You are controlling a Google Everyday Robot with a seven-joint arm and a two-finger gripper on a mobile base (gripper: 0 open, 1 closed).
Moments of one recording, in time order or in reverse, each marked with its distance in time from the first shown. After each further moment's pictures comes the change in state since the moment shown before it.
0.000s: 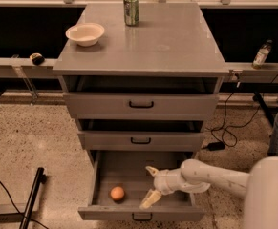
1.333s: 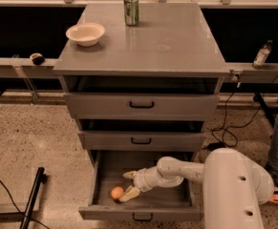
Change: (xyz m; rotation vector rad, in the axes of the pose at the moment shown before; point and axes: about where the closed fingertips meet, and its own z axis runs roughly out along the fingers) arm -0.010 -0.010 0.108 -0.096 -0.019 0.020
